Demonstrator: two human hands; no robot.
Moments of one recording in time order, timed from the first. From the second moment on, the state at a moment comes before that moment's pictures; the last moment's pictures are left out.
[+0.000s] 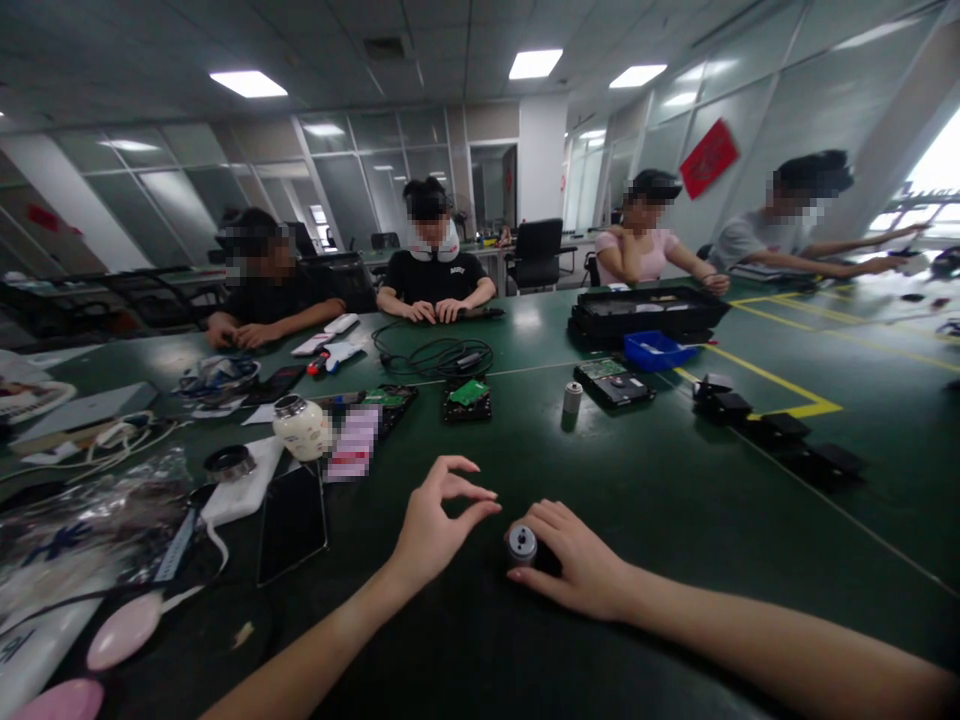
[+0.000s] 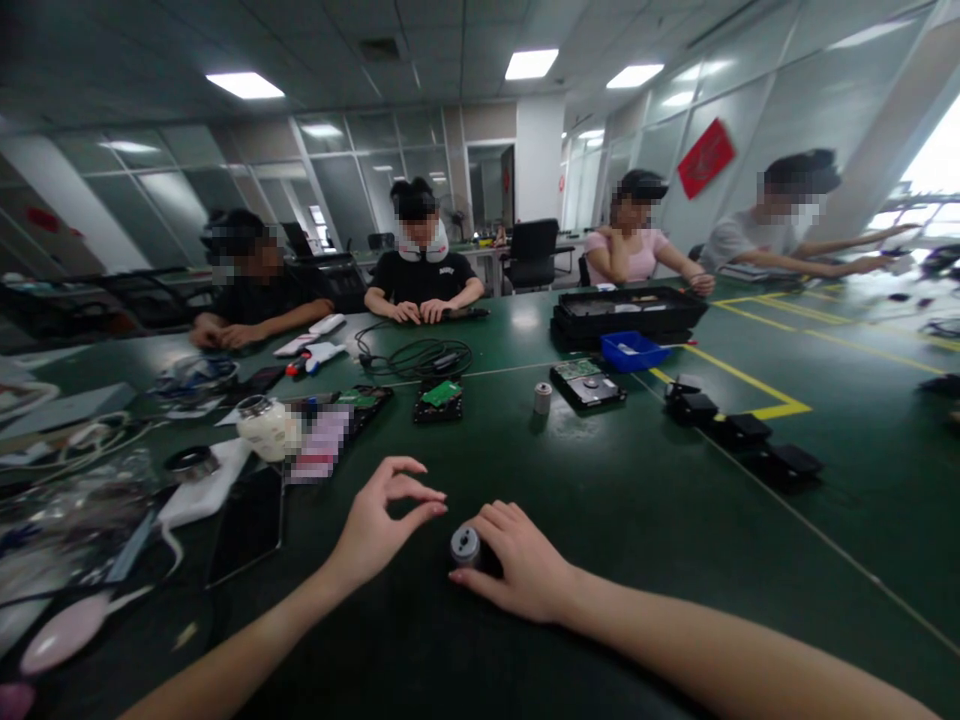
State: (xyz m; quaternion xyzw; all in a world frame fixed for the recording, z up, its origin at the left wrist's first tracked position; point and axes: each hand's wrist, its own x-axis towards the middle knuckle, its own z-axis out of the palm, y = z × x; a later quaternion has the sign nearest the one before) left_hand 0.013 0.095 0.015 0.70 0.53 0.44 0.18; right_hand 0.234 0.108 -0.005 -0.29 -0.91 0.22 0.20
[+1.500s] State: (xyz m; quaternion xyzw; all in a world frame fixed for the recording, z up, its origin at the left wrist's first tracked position) left_hand -0.014 0.120 0.007 0.60 0.65 0.47 0.02; right_hand 0.235 0.108 -0.001 -0.29 -0.91 0.22 0.20
